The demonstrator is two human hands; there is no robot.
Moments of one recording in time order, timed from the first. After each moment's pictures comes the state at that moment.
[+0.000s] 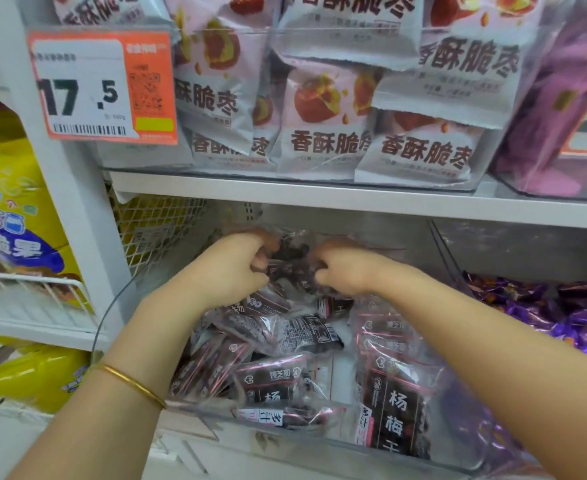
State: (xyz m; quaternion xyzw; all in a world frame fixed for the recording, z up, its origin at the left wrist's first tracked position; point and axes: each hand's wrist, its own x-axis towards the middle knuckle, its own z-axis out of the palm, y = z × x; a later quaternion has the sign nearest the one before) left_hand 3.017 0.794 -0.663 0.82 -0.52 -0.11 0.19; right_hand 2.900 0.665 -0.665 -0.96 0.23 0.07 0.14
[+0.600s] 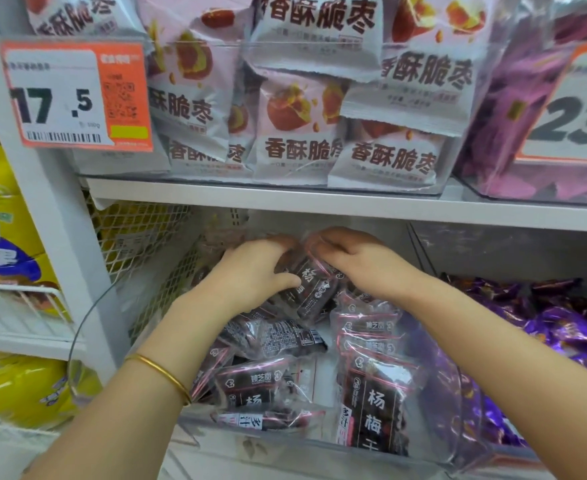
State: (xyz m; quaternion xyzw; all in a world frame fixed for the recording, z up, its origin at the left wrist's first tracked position) left_hand 2.987 0.766 -0.665 0.80 -0.57 -0.08 0.19; right_hand 2.852 0.662 -0.653 -0.90 0.23 -0.15 0.34
